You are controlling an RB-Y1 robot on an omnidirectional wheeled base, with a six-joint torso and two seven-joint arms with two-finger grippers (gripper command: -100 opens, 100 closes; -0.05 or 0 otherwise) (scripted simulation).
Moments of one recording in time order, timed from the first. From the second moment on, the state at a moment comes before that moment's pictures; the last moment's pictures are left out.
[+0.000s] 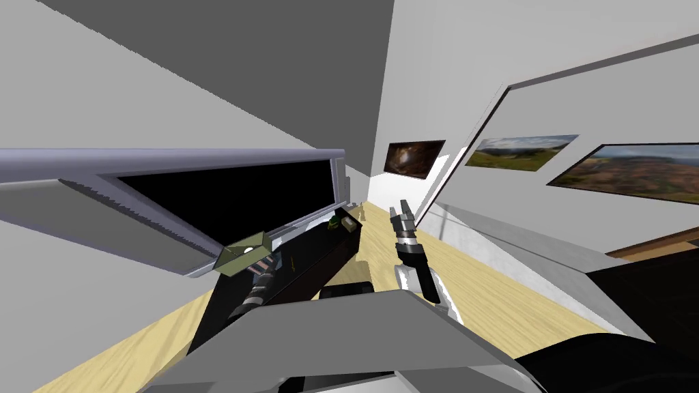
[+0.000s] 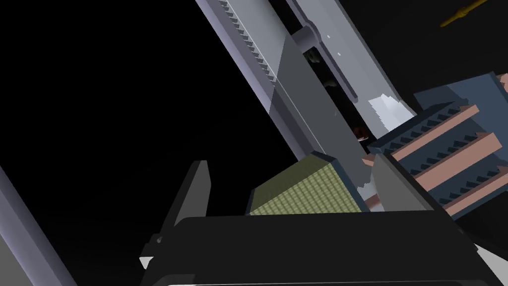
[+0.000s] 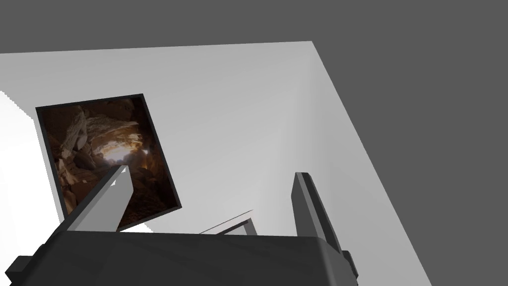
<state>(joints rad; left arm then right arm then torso) 0.64 0.31 0.07 -1.62 -0.08 -0.30 -0.03 0.50 0.00 0.01 -2.23 0.12 -0.39 -0.16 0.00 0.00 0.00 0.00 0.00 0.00</state>
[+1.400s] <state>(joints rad) 0.70 0.36 0.09 -1.23 -0.09 -0.16 -0.10 0.50 0.00 0.01 -2.23 0.12 -0.39 -0.16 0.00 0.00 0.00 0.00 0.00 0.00</state>
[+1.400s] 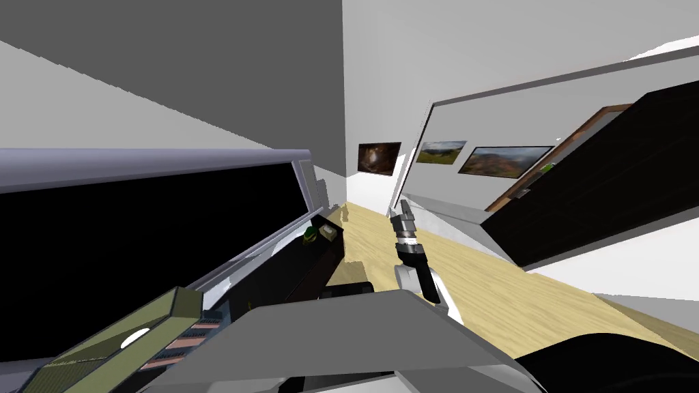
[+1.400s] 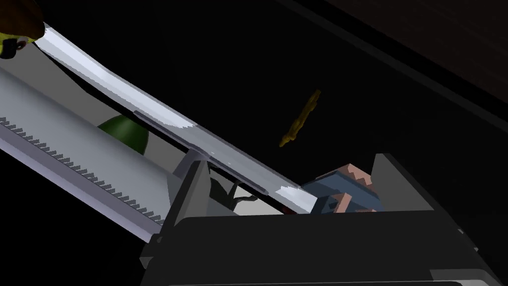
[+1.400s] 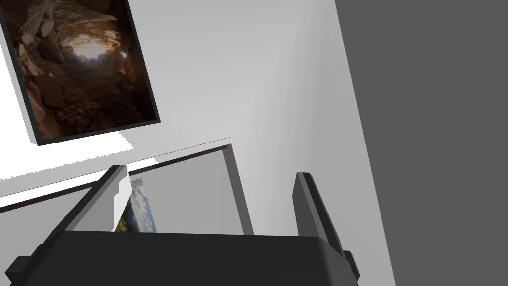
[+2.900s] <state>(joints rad) 0.74 0.41 0.11 -0.82 -0.07 -0.07 -0.22 0.50 0.00 0.01 -2.23 0.12 -0.39 -0.16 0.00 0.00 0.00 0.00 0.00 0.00</state>
